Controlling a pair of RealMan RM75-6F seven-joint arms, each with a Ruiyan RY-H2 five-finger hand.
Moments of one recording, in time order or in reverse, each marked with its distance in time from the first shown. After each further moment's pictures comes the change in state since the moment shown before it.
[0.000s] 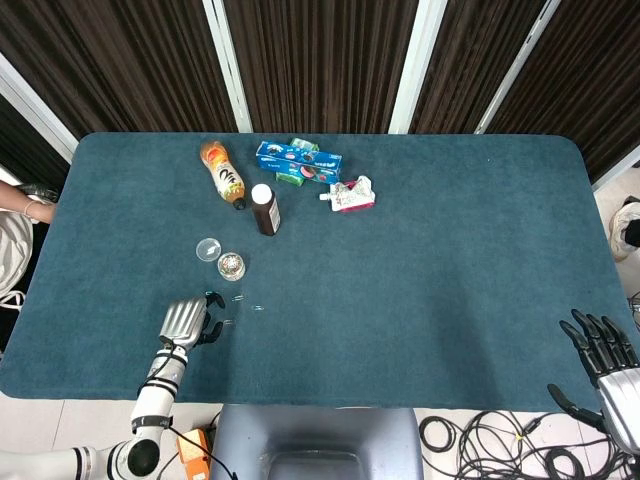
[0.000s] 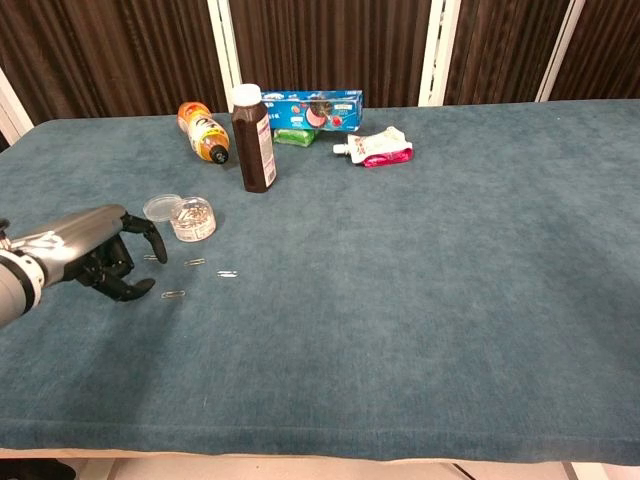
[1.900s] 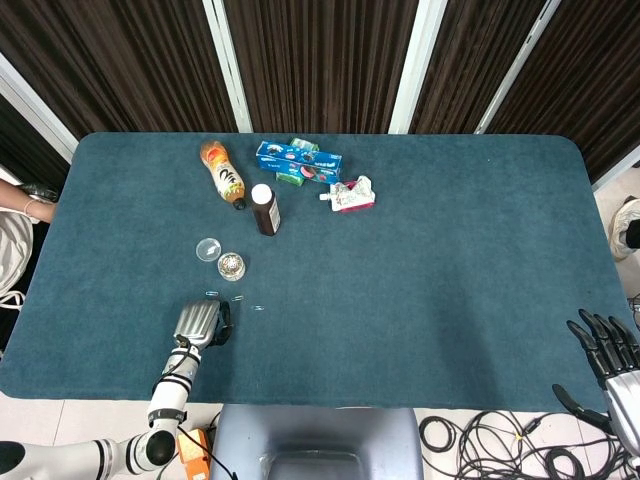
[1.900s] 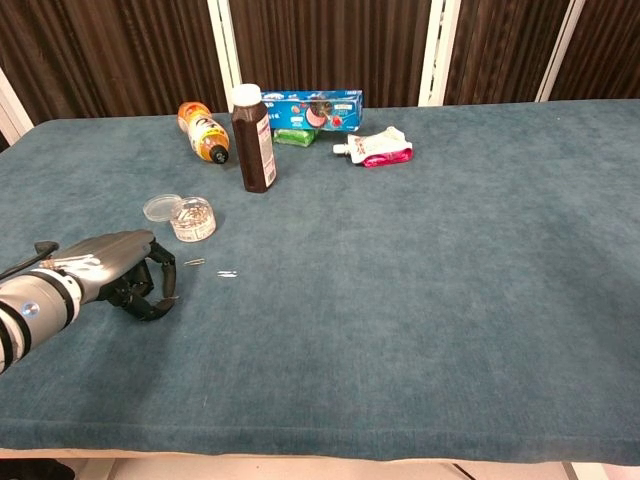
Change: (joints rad) left arm -0.036 -0.097 -0.015 0.141 -0.057 -0.076 0.102; right arm -0.005 0.005 0.001 0.011 0.002 0.019 0.030
